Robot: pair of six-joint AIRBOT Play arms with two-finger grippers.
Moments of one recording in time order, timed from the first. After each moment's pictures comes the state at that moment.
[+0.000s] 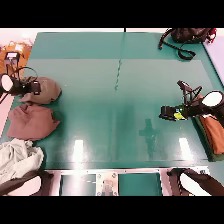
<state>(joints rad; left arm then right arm) 0.15 -1.24 1.03 1.72 -0.74 -1.64 -0.10 -1.02 0.76 -1.16 1.15 1.48</state>
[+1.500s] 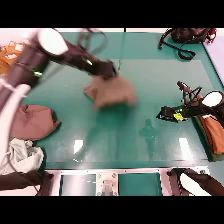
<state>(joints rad) -0.49 -1.48 1.65 1.05 -1.12 -1.46 -0.10 -1.02 0.76 -1.16 1.17 1.48</state>
